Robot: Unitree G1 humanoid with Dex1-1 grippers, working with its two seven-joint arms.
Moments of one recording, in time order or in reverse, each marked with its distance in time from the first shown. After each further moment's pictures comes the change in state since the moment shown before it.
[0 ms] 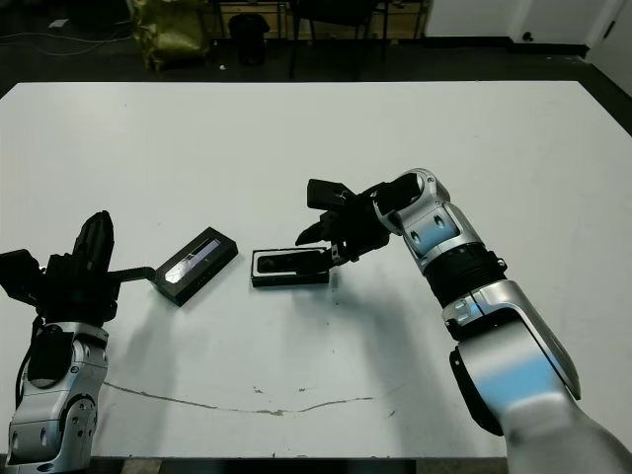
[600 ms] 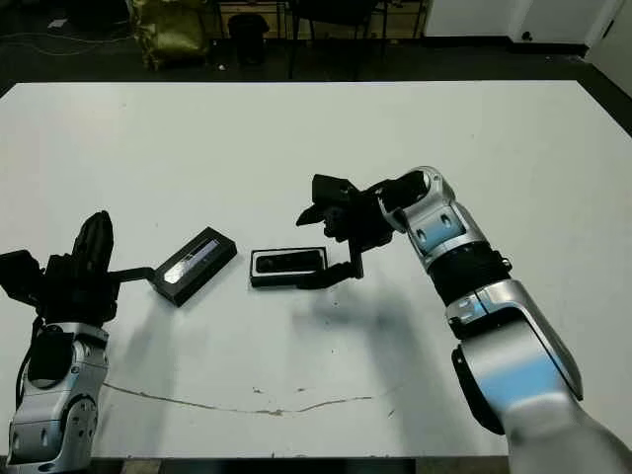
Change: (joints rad) left arm 0.001 0.000 -0.001 -0.001 0.004 0.003 0.002; right arm 0.005 -0.014 -0.075 -0.079 0.047 0.059 -0.041
